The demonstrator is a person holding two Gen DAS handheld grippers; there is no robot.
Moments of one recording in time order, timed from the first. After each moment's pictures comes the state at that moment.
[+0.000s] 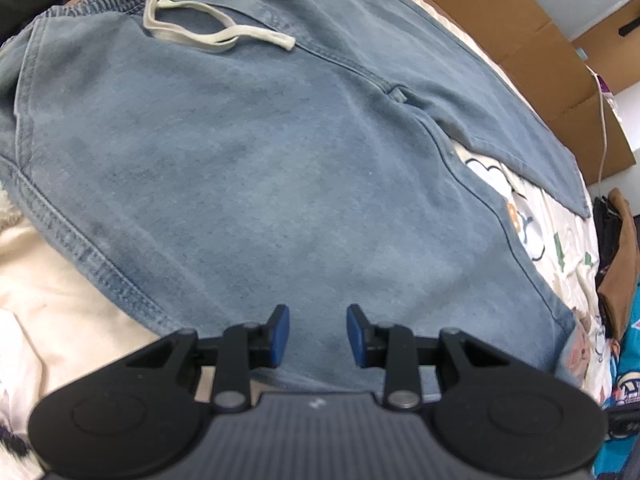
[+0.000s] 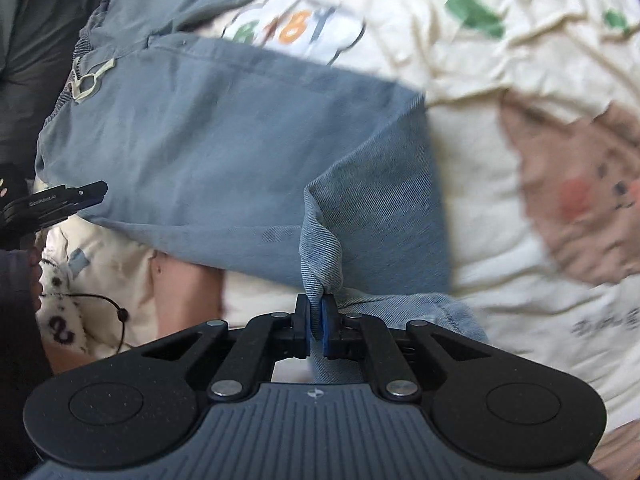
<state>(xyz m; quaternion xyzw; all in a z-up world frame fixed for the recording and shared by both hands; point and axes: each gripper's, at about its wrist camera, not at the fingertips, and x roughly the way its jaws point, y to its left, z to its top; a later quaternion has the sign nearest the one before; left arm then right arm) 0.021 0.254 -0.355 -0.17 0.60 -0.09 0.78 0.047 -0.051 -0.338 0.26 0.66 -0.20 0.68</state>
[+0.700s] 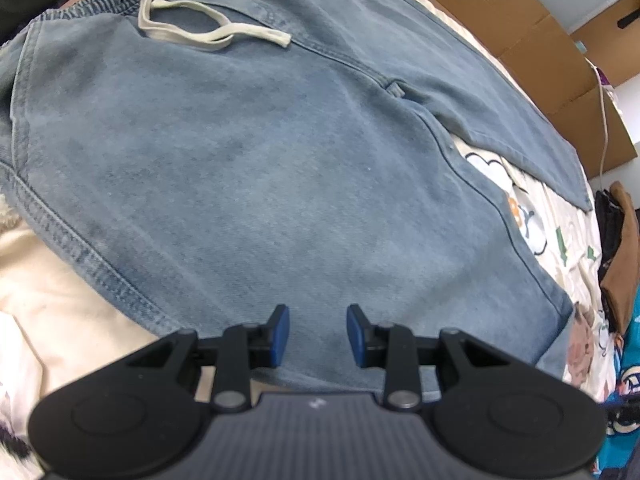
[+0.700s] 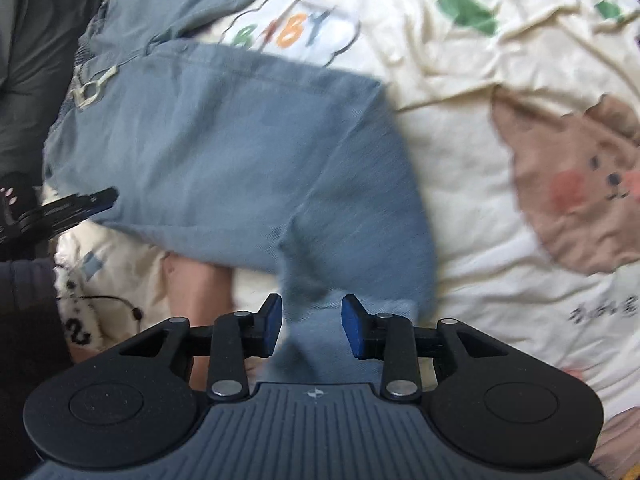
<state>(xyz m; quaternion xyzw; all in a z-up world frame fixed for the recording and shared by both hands) 0.022 0.250 -0.357 -0.16 0.60 -0.10 0.78 0.043 -0.074 -0.310 0.25 0.67 -0.20 0.67</state>
